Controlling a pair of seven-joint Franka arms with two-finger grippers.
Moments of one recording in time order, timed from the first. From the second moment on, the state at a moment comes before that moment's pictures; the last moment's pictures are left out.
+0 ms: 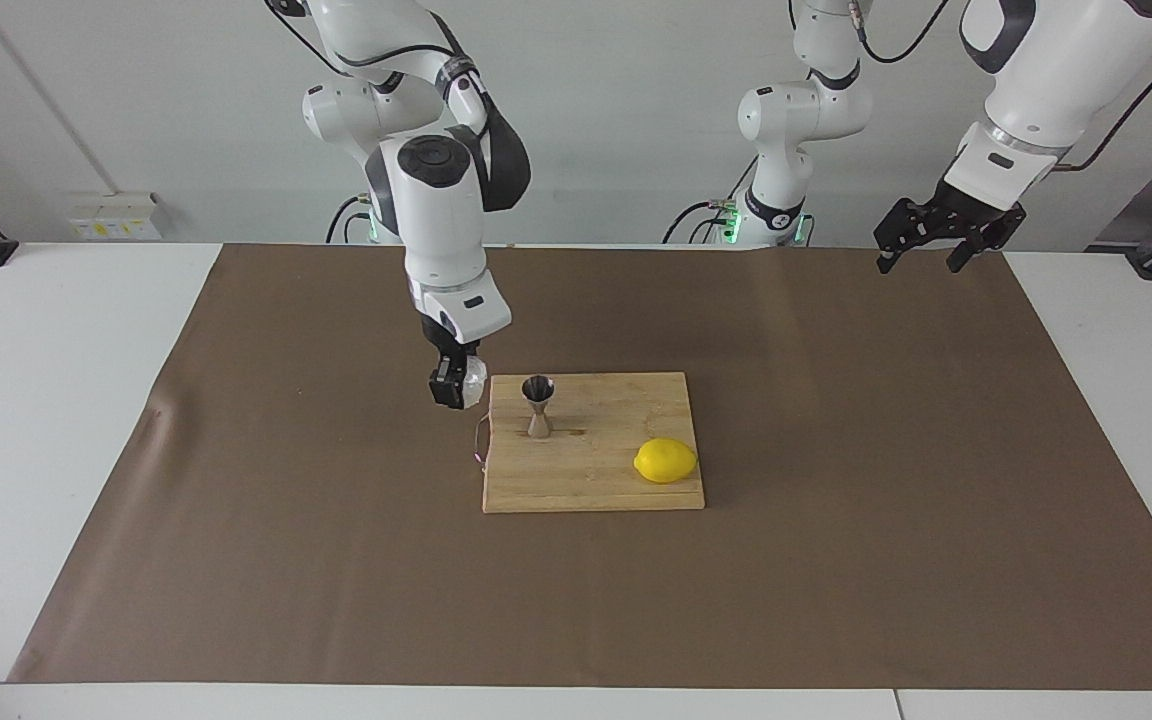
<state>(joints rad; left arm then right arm) 0.07 -0.08 -0.15 -1.67 -0.06 1.56 -0.07 0.35 0.21 0.05 -1.77 -0.17 2.07 -0.97</state>
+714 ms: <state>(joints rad) 0.07 -0.08 -0.15 -1.67 -0.06 1.56 -0.07 0.48 0.31 0.05 -1.64 -0.42 1.95 -0.96</state>
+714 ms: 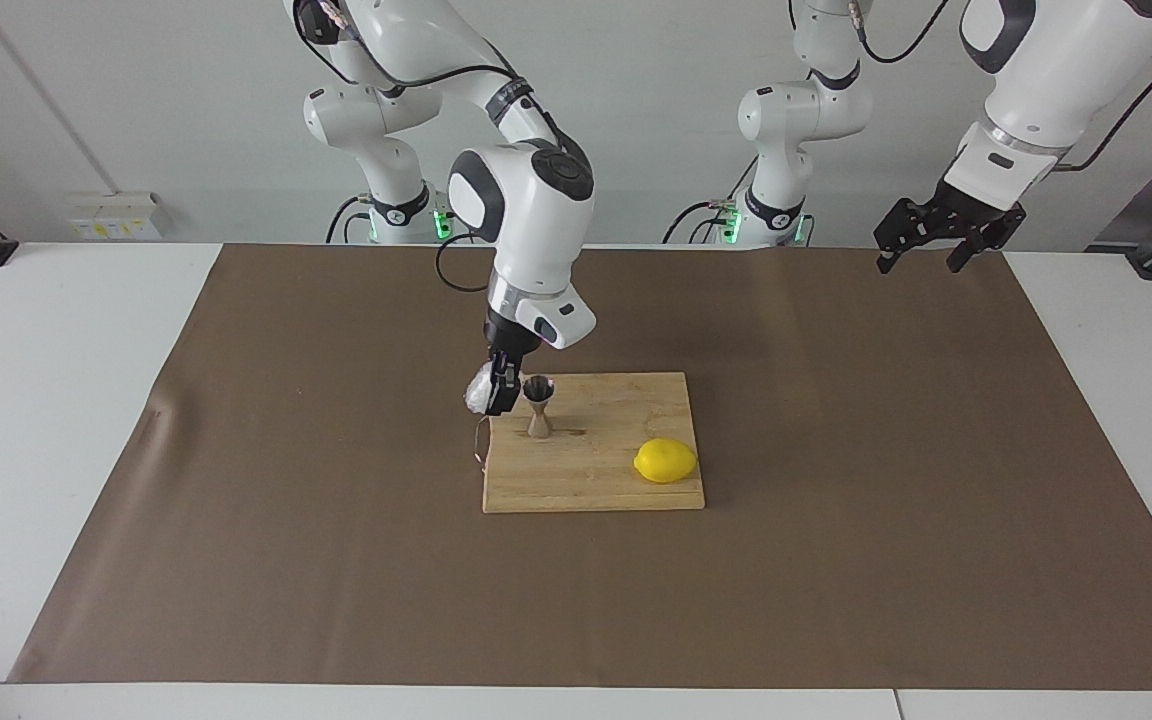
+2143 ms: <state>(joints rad) 0.07 -0.08 -0.15 -1.67 -0.06 1.56 -0.07 0.59 0.32 0.05 -1.71 -0.71 1.90 -0.96</state>
